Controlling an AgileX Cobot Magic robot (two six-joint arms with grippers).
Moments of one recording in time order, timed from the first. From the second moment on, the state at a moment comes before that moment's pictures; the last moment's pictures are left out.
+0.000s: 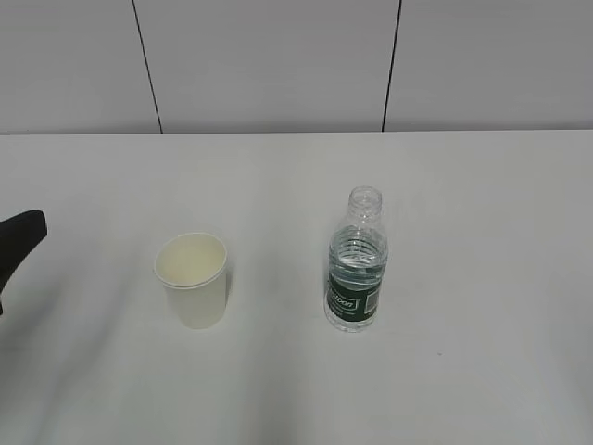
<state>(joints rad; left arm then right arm) -0.38 0.82 -0.20 -0.08 -0.34 0.12 0.01 -0.02 -0.50 -0.04 1.14 -0.06</state>
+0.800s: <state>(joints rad) -0.38 1.31 -0.09 0.20 -0.94 0.08 0.01 -0.02 -0.50 -0.04 1.14 -0.06</state>
